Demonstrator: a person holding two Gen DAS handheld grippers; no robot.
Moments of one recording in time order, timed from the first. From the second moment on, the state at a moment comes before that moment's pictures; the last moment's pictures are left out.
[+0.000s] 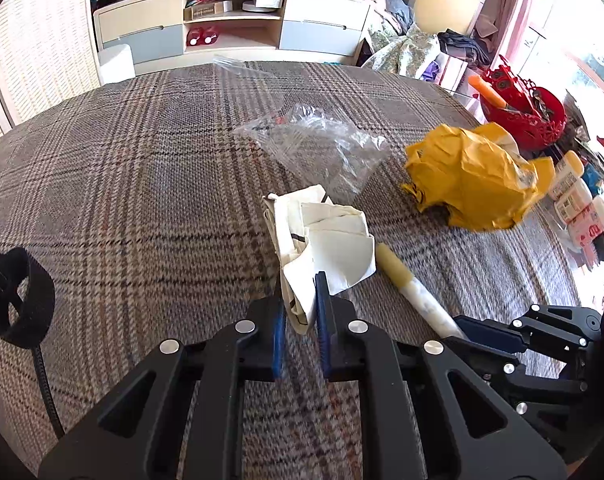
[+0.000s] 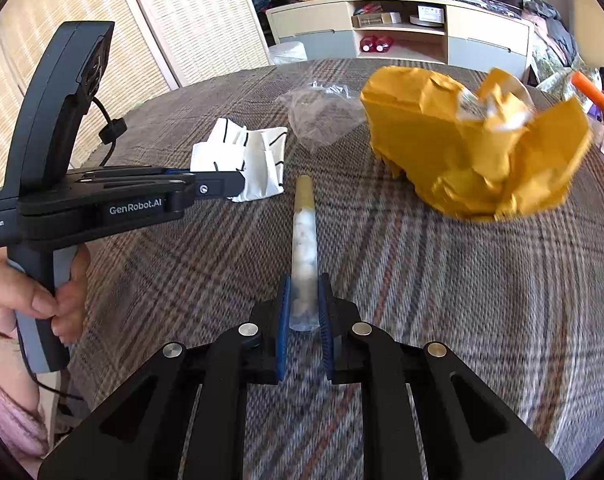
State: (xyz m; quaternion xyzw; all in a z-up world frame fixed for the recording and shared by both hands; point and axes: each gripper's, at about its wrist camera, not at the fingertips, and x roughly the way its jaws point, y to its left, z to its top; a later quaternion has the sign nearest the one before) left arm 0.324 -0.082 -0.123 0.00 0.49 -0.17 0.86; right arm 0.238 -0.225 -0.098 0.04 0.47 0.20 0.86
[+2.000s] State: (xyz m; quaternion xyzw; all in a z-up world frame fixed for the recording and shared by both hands) left arm -0.004 0.030 -0.228 -0.02 0.56 -0.18 0.81; right arm -0.012 -0.146 -0.198 0.09 0.55 0.15 0.81
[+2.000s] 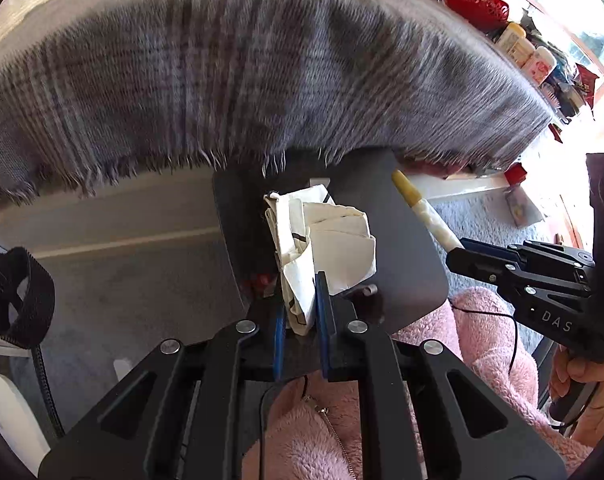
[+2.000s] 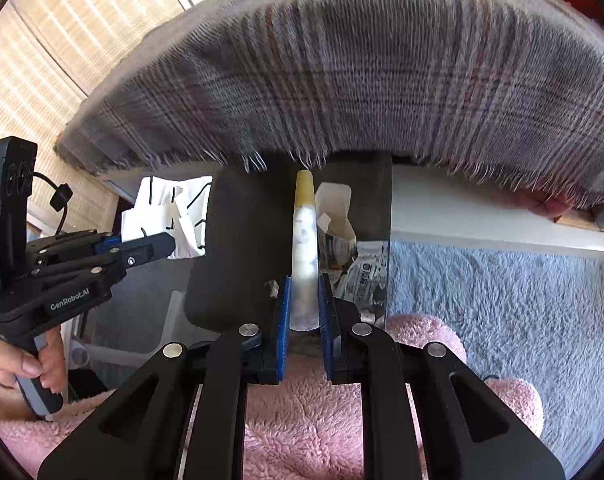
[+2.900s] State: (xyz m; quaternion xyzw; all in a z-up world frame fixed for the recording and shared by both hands) left arm 0.009 0.018 -0.227 0.02 0.56 -0.16 0.81; right arm 0.020 -0.159 -0.202 0.11 0.55 0.11 0.82
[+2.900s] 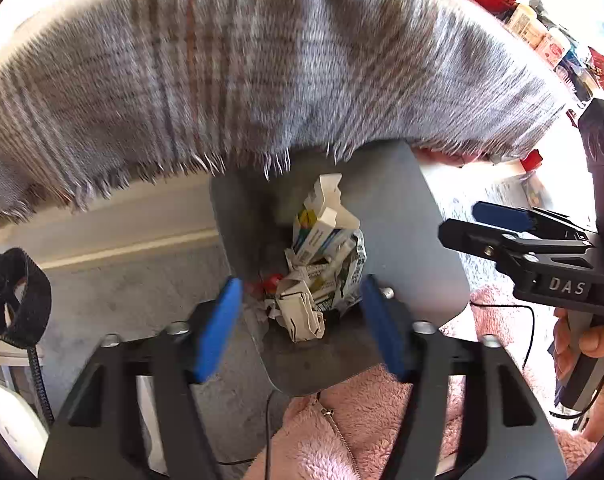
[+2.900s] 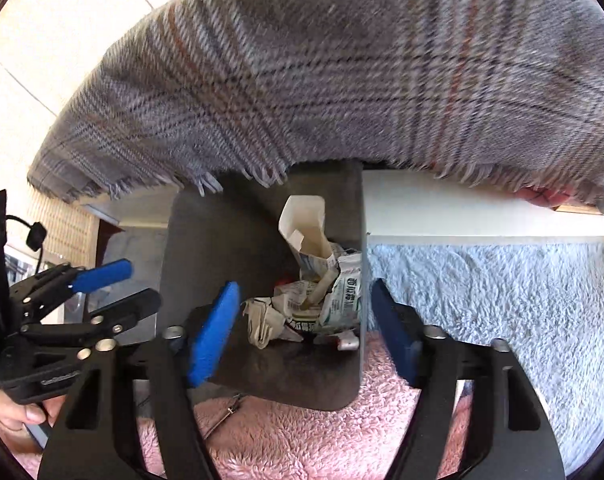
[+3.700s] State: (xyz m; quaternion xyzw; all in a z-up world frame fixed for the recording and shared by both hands) left arm 0.107 -0.007 -0.092 0.01 0.46 -0.16 0.87; right arm 0.094 -0.259 -0.056 0.10 0.42 0.06 0.90
